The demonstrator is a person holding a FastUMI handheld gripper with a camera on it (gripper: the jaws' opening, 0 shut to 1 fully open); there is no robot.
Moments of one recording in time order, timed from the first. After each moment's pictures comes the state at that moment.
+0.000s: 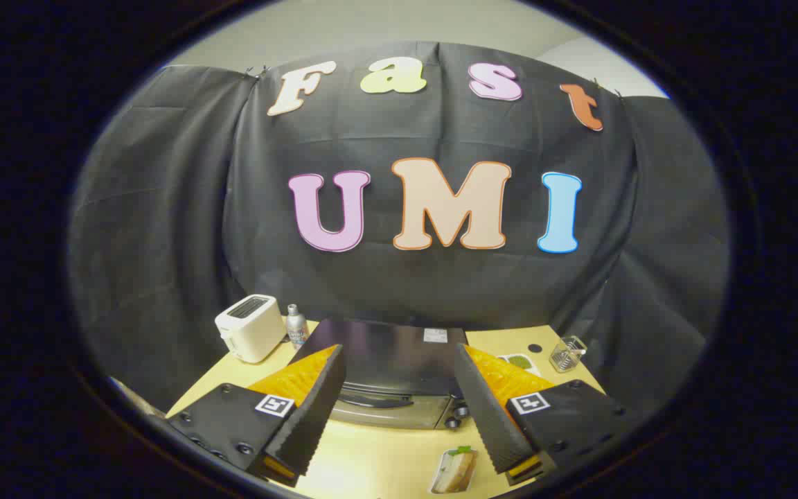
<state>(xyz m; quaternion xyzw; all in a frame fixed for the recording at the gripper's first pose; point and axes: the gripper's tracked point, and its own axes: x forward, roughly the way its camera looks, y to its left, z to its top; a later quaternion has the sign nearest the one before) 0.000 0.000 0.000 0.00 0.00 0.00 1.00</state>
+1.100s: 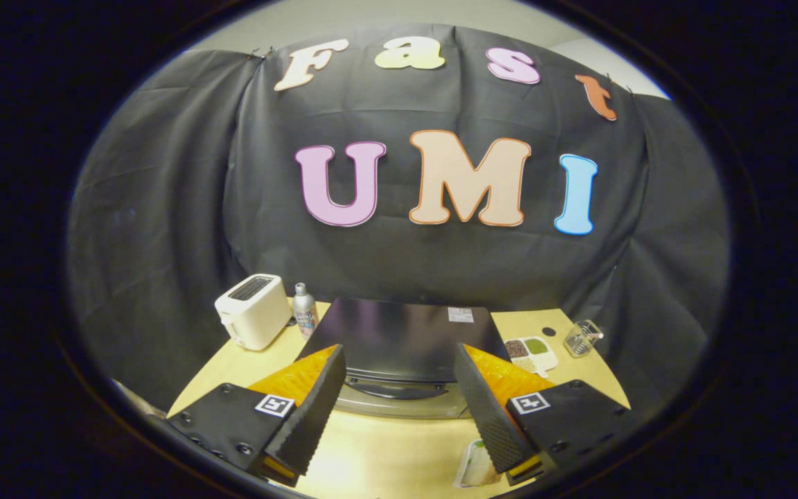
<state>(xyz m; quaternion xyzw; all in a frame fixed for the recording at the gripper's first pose) 0.032 0.050 -0.043 -0.01 0.05 -0.01 1.00</state>
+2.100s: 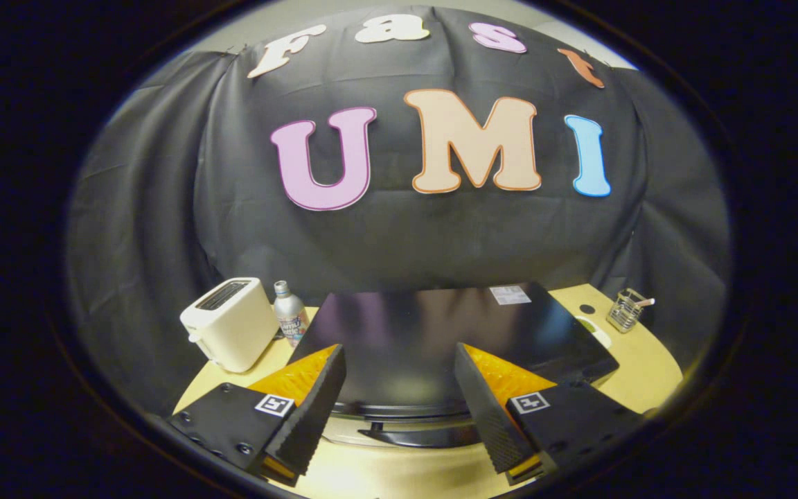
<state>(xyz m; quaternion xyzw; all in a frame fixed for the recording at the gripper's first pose) 0.163 0.087 -0.119 0.05 0.04 -0.03 1.00</state>
